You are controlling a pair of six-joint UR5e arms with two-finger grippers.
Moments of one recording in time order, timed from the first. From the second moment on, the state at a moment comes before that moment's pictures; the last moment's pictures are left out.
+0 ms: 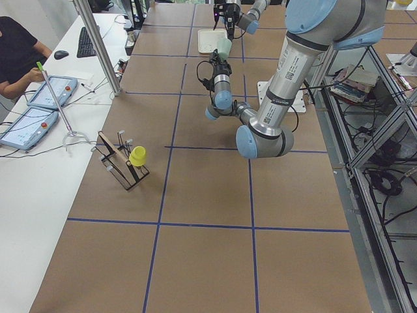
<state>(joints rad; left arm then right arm) -0.47 -2.17 -1.30 -3.77 -1.76 -2.71 0.50 -1.22 1.94 -0.16 1.89 1.92</state>
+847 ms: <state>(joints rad) -0.46 -2.17 -1.30 -3.76 -1.76 -2.70 0.49 -1.20 1.91 -0.16 1.83 1.88</state>
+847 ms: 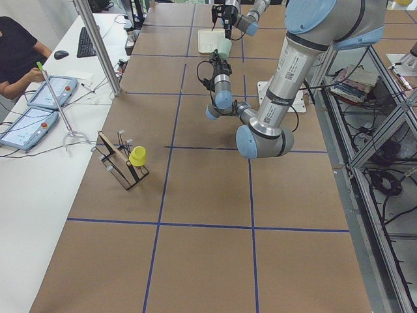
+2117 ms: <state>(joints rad) -0.46 -2.16 -1.36 -3.70 -1.74 -2.71 0.48 -1.19 1.89 -0.16 1.83 1.88</state>
